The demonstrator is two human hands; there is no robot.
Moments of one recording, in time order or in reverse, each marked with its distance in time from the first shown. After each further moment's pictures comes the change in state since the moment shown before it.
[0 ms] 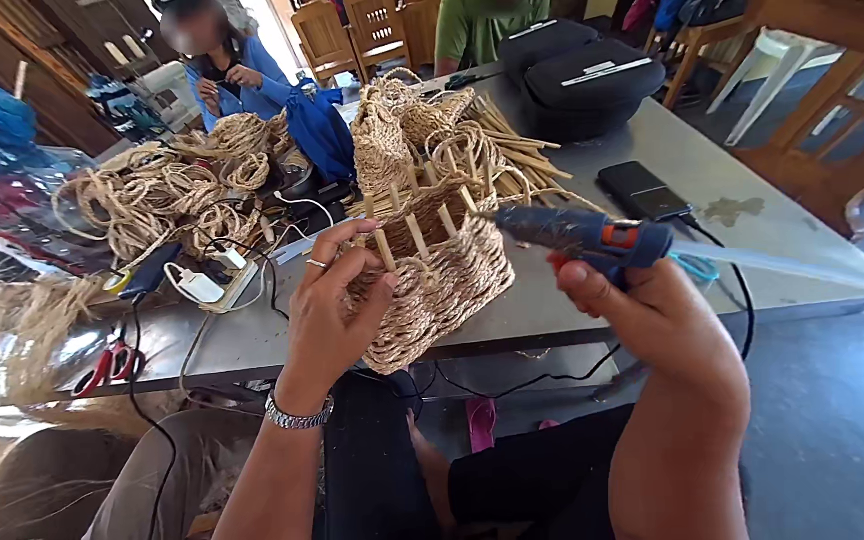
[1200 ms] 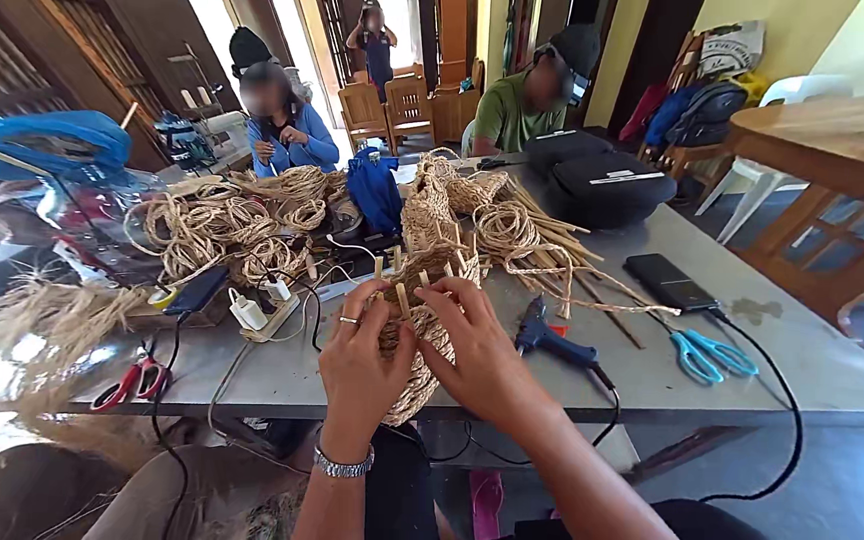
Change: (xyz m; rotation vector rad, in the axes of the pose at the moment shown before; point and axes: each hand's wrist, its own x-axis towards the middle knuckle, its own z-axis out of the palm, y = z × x) left_hand -0.027 -0.041 -0.007 0.270 0.293 -0.170; right_hand 0.070 -0.041 0.177 -0.387 -0.095 -0.181
